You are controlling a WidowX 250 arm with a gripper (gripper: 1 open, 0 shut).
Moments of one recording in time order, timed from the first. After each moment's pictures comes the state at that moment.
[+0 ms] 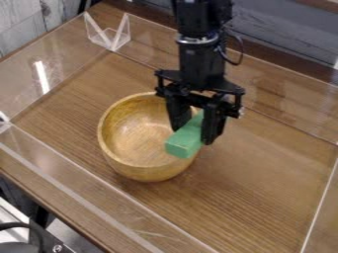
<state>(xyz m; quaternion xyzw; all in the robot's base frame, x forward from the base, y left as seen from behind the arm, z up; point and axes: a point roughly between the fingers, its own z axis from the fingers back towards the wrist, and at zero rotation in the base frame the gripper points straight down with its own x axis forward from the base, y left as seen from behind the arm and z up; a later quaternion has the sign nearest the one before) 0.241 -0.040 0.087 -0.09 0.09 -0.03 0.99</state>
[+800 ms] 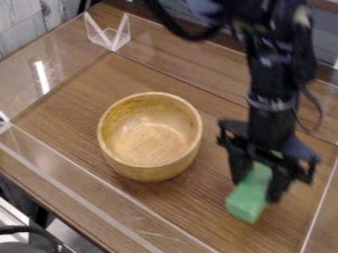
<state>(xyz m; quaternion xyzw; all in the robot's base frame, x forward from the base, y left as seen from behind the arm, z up) 0.223 -0.131 0.059 -0.08 0.05 -0.08 0.99</state>
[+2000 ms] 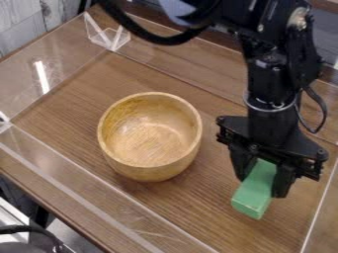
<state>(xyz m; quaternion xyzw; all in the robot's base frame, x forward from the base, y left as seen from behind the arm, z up) 0.227 -0.121 0.076 -0.08 -0.02 -0.04 1.00</state>
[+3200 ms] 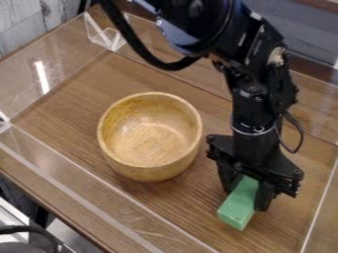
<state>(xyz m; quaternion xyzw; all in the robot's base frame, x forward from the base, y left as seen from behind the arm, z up) 0.232 -0.102 0.041 -0.08 -0.01 -0.04 1.00</state>
